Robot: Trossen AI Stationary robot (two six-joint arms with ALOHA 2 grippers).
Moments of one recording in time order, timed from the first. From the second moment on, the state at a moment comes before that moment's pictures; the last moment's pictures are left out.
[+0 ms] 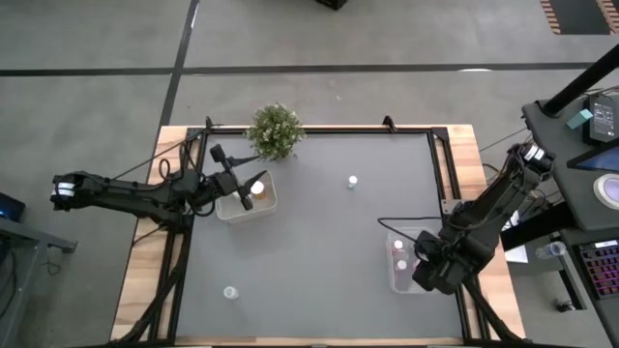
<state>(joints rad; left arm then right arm) 0.02 0.76 0.37 0.57 -0.48 0.63 0.91 1.22 0.79 -1.02 0.16 1.58</state>
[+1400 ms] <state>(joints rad) 0.02 0.76 0.35 0.57 -0.48 0.61 -0.05 1.60 1.39 -1.04 0.11 0.62</state>
